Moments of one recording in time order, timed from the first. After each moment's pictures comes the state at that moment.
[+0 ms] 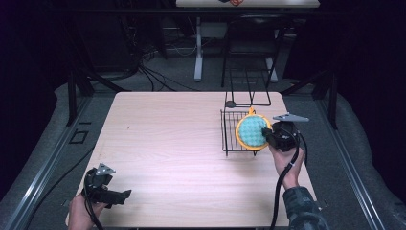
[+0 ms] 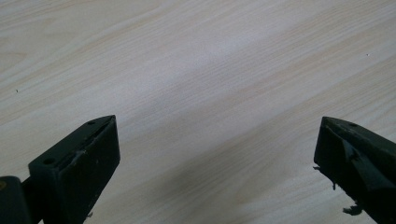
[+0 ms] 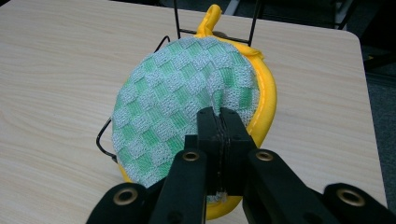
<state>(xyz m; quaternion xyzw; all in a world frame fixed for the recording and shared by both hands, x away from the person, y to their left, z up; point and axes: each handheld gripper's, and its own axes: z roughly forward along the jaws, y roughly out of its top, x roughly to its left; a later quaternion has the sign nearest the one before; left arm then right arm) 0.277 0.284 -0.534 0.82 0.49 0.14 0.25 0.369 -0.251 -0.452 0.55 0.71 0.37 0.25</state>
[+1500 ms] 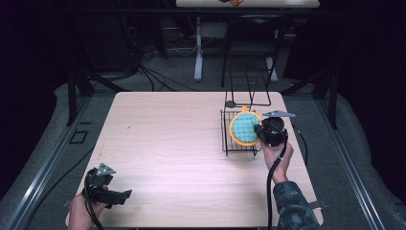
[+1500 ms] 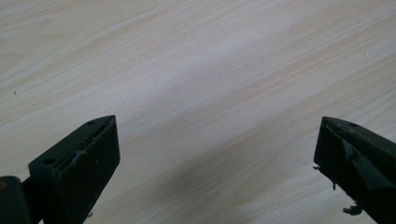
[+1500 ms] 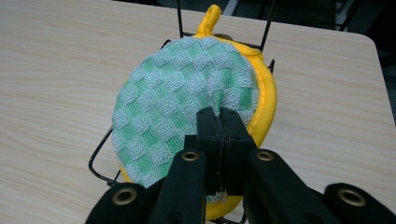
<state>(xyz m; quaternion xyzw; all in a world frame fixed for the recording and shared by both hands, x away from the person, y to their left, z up) 0.277 0.283 -0.534 0.82 0.49 0.15 0.25 0.394 -0.231 -0.465 0.55 0.71 0.37 0.25</state>
